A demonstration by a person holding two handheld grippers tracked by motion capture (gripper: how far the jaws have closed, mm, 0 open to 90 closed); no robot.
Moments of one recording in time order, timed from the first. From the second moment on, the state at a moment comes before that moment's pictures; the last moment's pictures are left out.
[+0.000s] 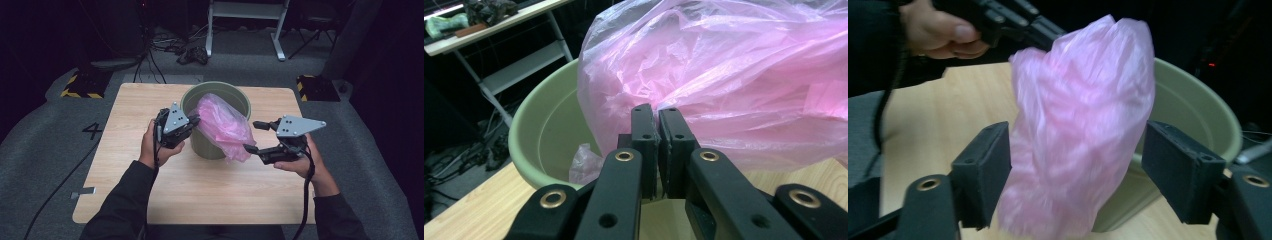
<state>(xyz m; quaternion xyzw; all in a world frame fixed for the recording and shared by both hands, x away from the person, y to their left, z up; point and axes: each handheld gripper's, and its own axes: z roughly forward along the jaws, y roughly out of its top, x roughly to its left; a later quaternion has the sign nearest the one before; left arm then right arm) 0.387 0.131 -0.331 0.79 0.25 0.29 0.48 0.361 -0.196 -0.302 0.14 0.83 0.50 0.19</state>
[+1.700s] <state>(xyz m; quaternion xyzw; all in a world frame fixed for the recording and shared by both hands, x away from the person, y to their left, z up) 0.348 0.115 -0.327 0.79 0.19 0.28 0.51 0.361 -0.189 -0.320 0.16 0.81 0.53 0.20</state>
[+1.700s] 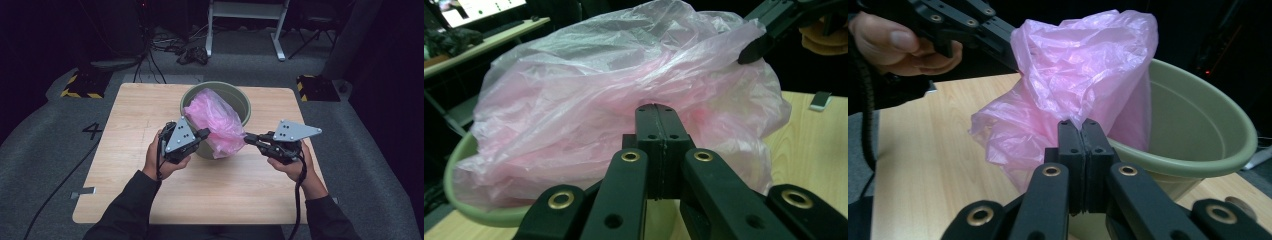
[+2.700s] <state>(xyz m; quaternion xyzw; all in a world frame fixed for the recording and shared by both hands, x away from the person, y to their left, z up) 0.313 0.084 -0.352 0.79 0.24 0.28 0.49 0.361 -0.181 -0.320 0.19 0.79 0.54 0.20</state>
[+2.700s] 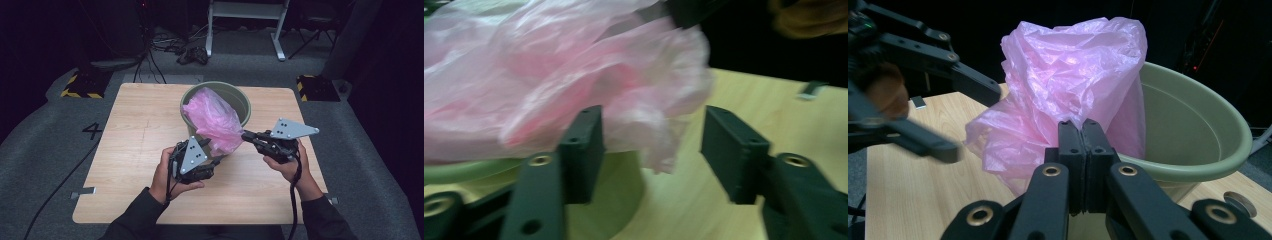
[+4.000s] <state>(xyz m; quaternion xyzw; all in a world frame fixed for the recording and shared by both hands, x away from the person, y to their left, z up) 0.312 0.128 -0.344 0.78 0.22 0.27 0.52 0.362 -0.182 -0.321 0.24 0.78 0.53 0.22</state>
